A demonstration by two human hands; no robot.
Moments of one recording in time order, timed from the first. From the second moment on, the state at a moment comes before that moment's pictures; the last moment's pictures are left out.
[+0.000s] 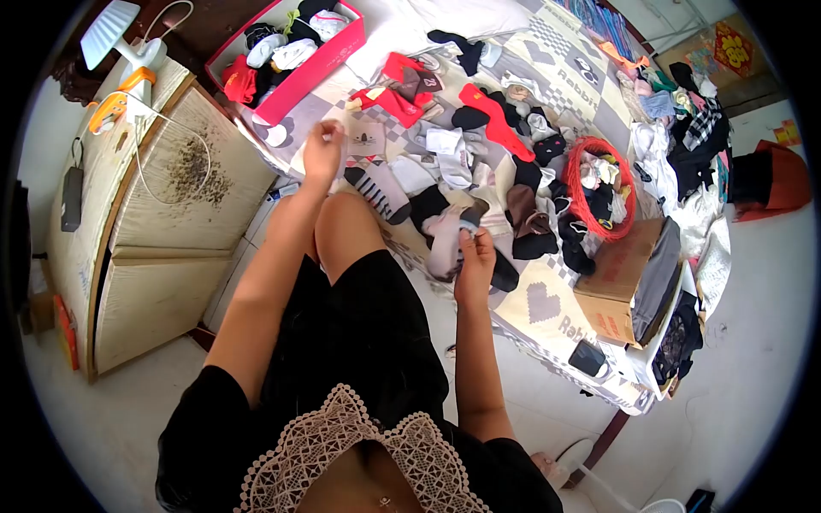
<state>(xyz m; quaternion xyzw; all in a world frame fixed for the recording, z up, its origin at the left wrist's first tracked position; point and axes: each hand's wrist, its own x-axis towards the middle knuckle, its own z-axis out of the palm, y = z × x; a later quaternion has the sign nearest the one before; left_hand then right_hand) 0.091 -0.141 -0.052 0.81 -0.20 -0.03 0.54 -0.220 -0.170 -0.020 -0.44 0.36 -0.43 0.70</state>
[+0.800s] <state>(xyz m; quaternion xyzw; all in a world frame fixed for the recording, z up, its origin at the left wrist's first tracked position) 0.074 -0.120 -0.104 0.85 -0.21 -0.27 0.39 -0.129 -0.160 -0.066 -0.91 0.27 -0.26 0.19</state>
